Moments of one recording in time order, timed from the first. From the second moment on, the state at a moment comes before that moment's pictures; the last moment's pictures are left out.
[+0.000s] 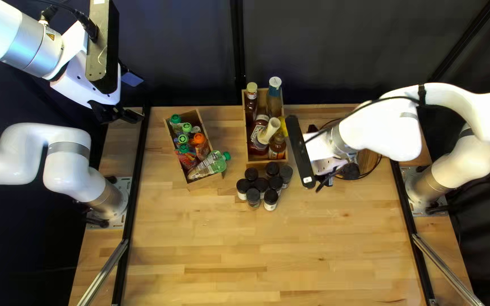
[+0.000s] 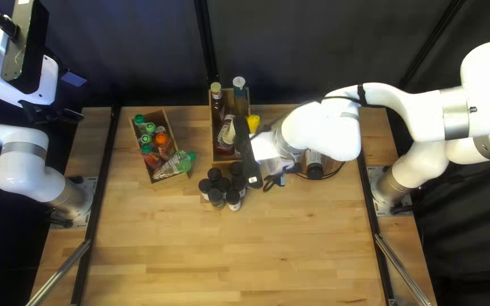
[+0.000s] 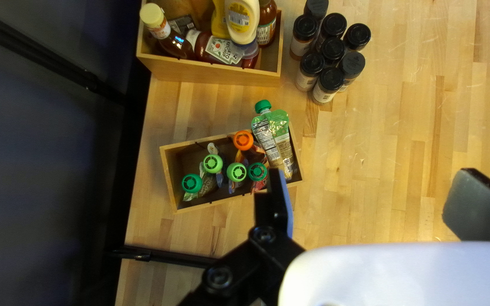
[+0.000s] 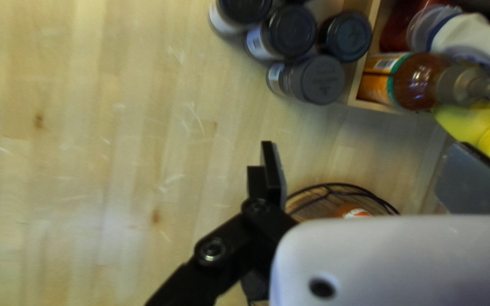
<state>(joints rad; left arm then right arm) 0.10 -1.06 0.03 0.92 0.07 1.41 0.05 2.46 0.28 -2.48 0.71 -0.04 0.75 -0.24</state>
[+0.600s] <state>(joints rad) 0.10 -1.06 0.03 0.92 0.07 1.41 0.05 2.42 0.02 -2.47 0.82 -0.07 0.77 -0.31</state>
